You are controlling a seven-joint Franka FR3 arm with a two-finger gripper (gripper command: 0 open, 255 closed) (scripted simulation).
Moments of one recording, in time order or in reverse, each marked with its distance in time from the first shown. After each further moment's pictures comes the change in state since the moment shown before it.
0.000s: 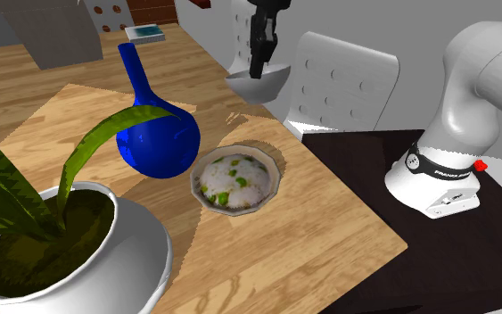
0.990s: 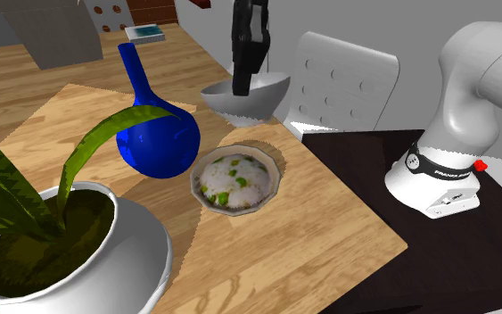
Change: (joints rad) arm 0.113 0.055 0.225 0.164 0.059 -0.113 0.290
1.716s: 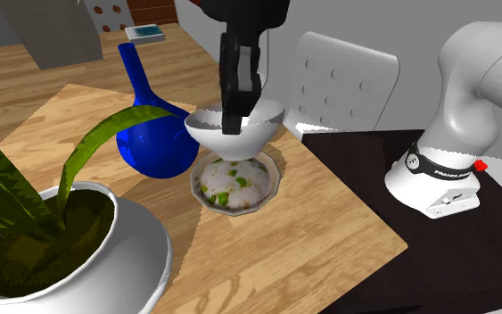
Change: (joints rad) arm 0.041 0.090 0.091 0.046 0.006 0.041 0.129
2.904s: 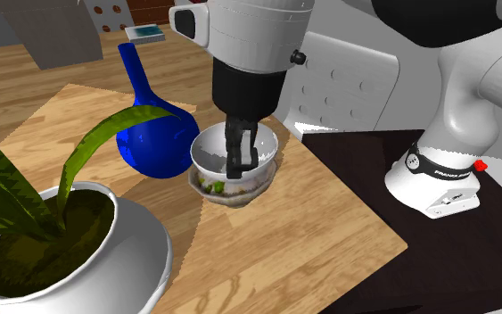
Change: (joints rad) arm -0.002 0.083 0.010 -0.149 -0.013 0.239 0.016
